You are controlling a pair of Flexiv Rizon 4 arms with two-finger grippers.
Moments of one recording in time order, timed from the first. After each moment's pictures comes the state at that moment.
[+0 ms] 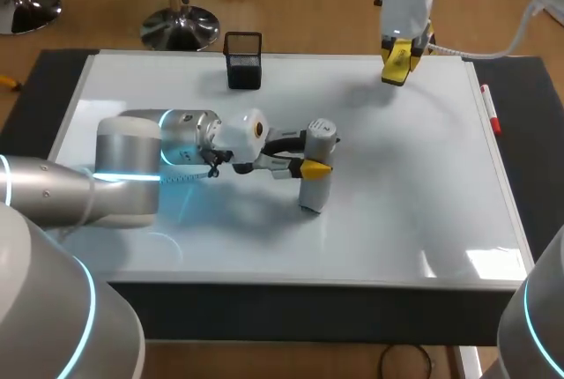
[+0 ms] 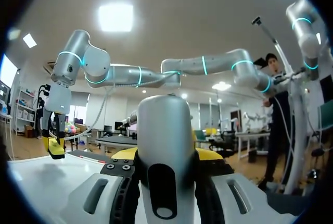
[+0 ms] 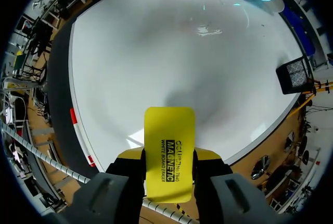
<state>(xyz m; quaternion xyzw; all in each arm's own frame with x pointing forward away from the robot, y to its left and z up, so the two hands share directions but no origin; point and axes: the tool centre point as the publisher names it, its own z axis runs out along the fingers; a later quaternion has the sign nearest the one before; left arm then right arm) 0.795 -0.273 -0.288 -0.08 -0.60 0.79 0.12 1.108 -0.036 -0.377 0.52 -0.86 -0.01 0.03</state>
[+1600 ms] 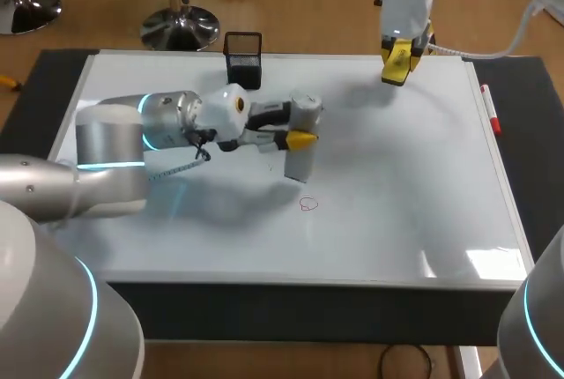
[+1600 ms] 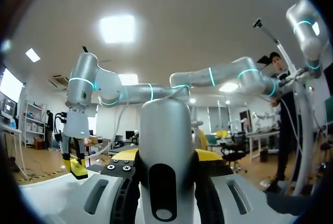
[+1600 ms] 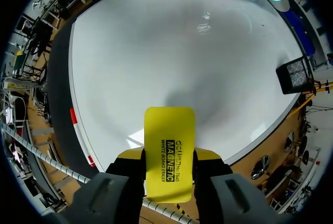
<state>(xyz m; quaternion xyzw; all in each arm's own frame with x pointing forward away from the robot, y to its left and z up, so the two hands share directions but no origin) 0.839 -0.239 -0.244 -0.07 -0.58 0.81 0.06 1.108 -0.036 -0.377 0.52 -0.86 -0.01 0.03</state>
